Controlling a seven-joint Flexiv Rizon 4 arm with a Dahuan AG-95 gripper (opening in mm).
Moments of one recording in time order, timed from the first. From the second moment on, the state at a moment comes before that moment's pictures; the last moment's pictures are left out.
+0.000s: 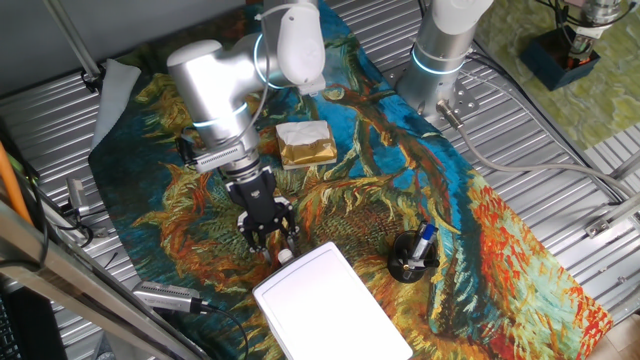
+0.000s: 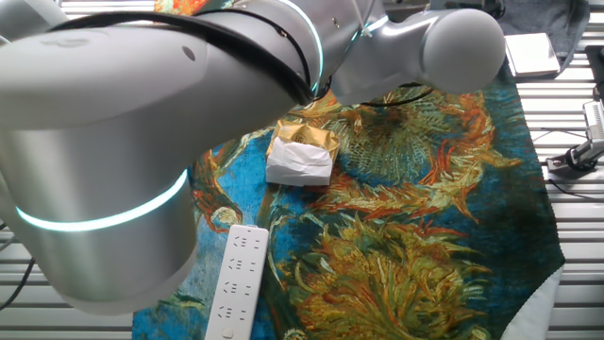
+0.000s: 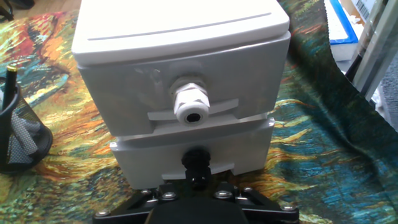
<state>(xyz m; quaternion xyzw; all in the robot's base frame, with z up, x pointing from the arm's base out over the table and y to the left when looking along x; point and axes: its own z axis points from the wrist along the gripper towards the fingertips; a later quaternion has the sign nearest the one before) 0.547 0.243 0.074 -0.64 0.68 0.26 0.24</state>
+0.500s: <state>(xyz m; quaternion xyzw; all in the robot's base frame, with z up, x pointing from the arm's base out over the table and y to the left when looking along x) 0.548 0.252 0.071 -0.64 0.68 0.26 0.24</state>
